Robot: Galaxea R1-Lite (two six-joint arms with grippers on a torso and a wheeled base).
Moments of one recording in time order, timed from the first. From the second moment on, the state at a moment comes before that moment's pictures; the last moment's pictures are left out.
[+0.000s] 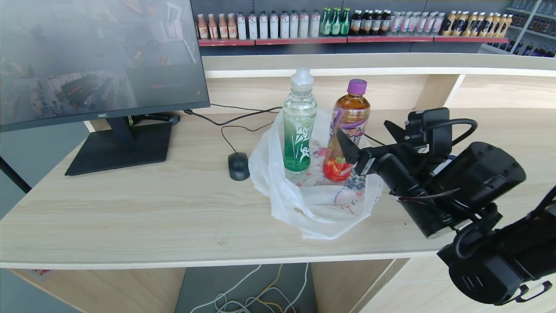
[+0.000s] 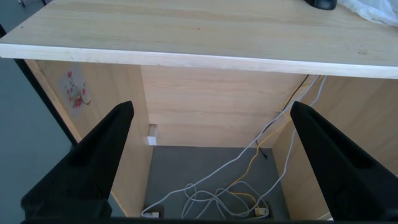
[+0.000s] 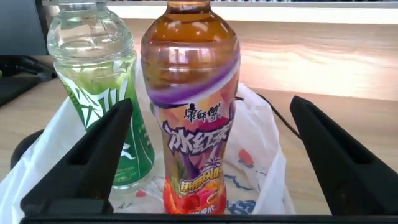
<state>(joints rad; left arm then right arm) 0.00 0.00 0.00 0.00 0.00 0.01 0.54 1.87 -0.68 -1.57 -0.25 -0.14</state>
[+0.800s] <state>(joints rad) 0.00 0.00 0.00 0.00 0.00 0.01 0.54 0.85 -0.01 -0.97 -0.29 -0.07</state>
